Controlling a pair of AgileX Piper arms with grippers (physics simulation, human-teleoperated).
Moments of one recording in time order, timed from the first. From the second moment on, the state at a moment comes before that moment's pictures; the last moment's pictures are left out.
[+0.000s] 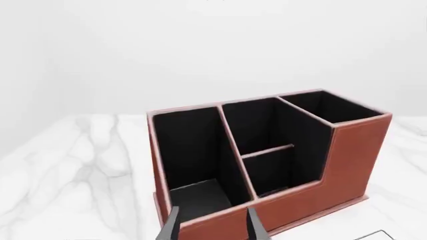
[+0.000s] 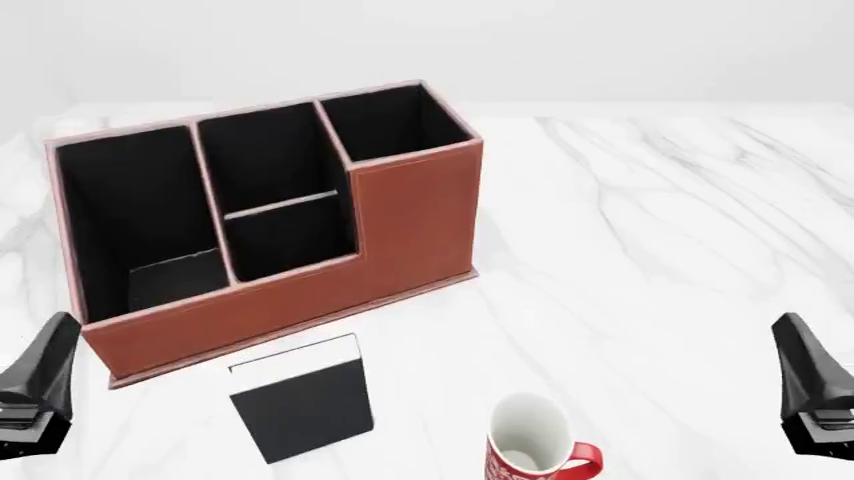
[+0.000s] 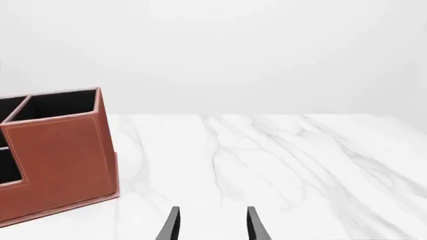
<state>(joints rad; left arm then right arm) 0.00 0.00 0.00 0.00 -0.01 0.00 0.00 0.00 0.00 0.00</state>
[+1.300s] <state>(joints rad) -0.44 0.42 -0.69 0.62 0.56 0.01 0.02 0.00 0.00 0.01</state>
